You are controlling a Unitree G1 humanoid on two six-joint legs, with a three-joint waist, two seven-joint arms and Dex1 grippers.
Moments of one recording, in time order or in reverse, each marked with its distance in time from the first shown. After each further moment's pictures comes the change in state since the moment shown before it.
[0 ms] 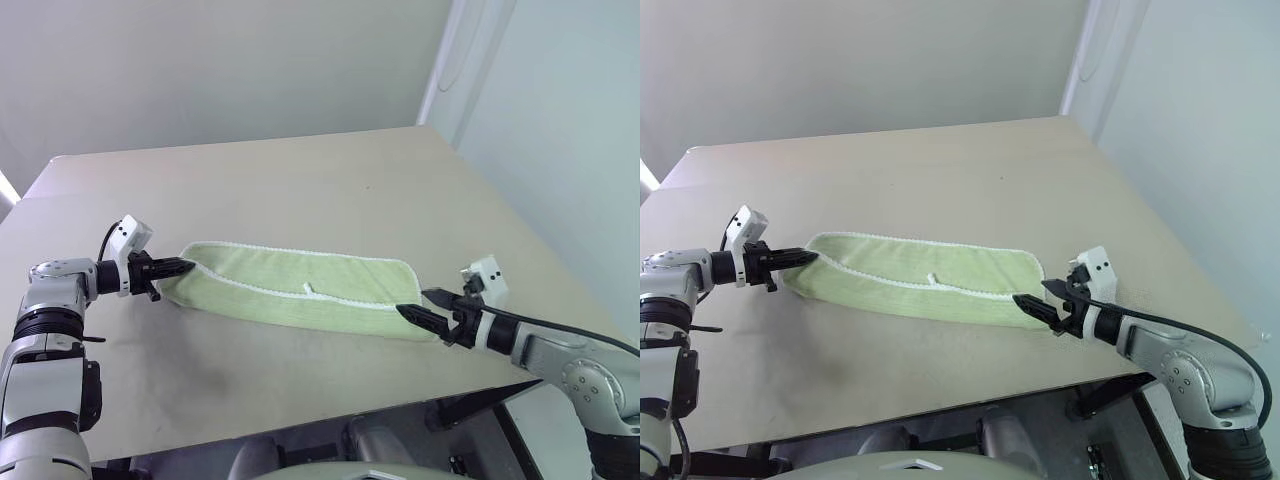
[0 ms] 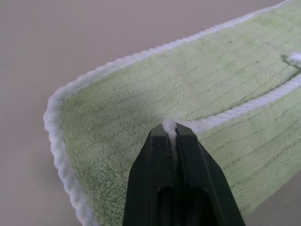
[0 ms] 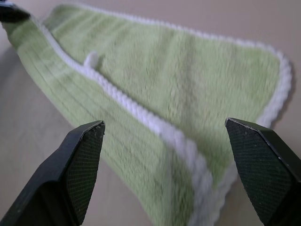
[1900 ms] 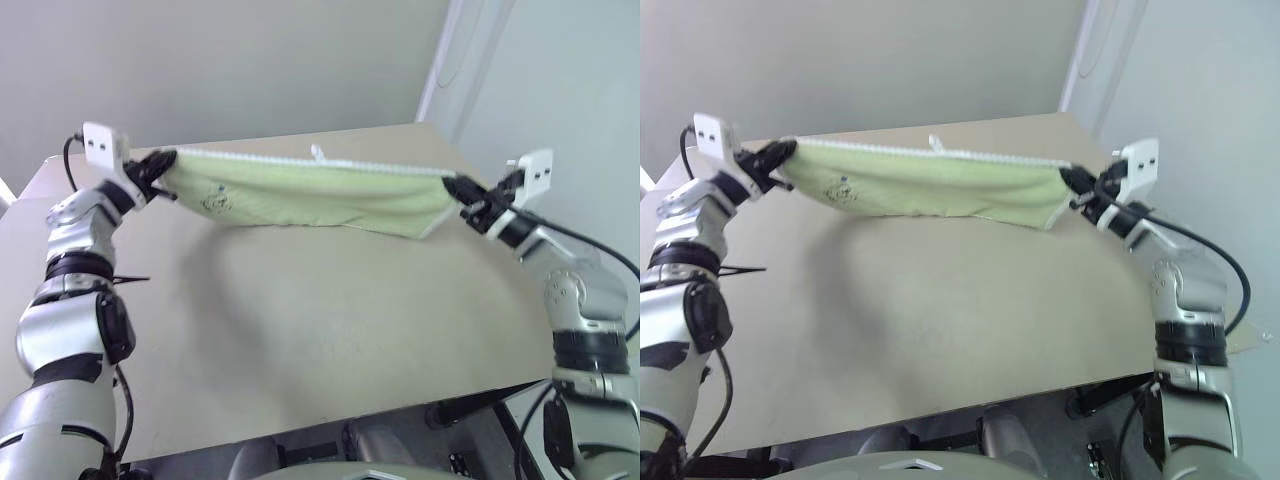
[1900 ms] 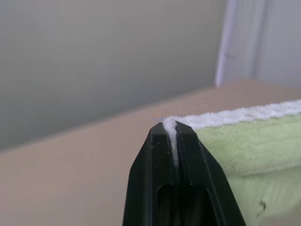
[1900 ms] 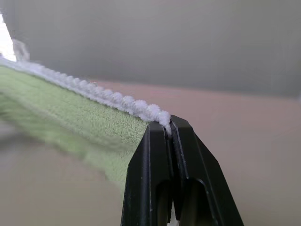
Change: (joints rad) left arm -0.248 -0.072 0.207 0.153 -0.077 -0.259 0.341; right arm -0.388 0.051 -0.038 0.352 -0.194 -0.460 0.069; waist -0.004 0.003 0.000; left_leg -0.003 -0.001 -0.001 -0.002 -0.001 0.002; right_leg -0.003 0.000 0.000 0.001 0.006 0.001
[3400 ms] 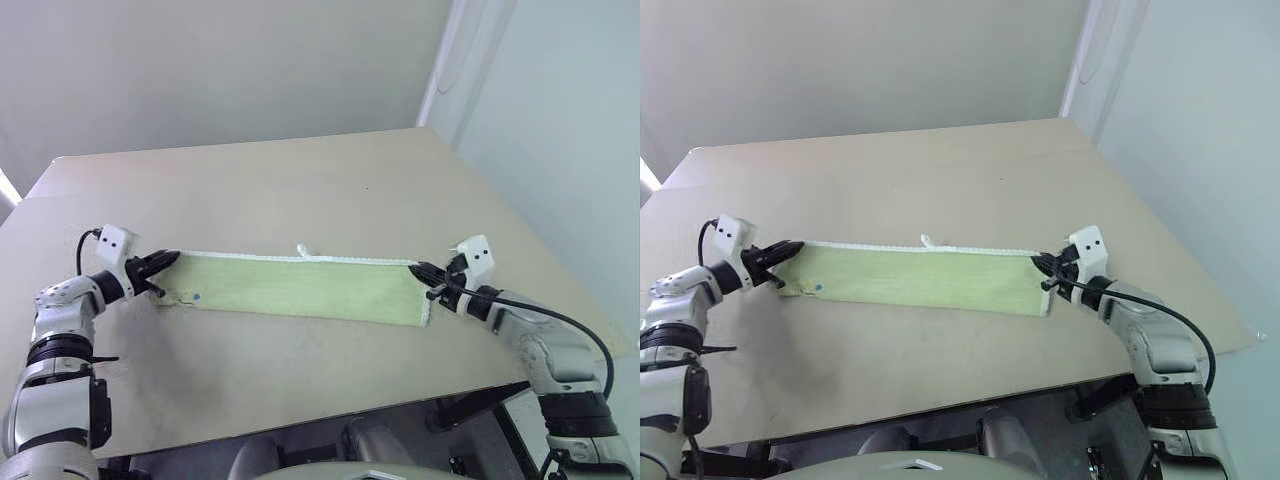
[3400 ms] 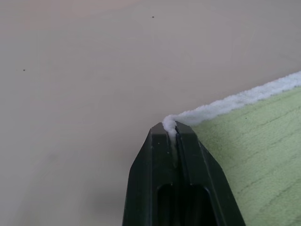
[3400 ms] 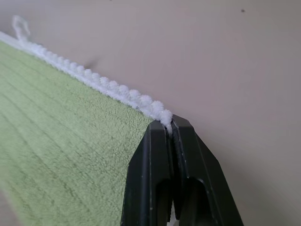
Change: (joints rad) left arm 0.341 -0.011 -0.076 -0.116 0.033 0.011 0.006; right arm 0.178 0.069 0.159 0.028 -0.177 0.028 -0.020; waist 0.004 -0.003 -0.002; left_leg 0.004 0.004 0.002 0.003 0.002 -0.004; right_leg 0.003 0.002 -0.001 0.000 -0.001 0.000
